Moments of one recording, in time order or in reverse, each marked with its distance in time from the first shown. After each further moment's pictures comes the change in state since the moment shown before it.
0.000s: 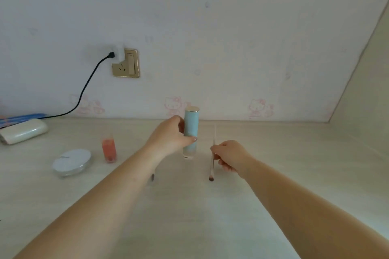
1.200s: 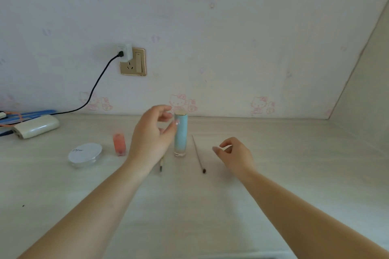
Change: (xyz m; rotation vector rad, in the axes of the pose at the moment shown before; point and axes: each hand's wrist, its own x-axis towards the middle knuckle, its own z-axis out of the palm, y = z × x) left_hand -0.055 -0.011 -0.024 -0.191 0.448 0.206; right_hand -0.021 0.026 0.011 -0.111 0.224 -0.236
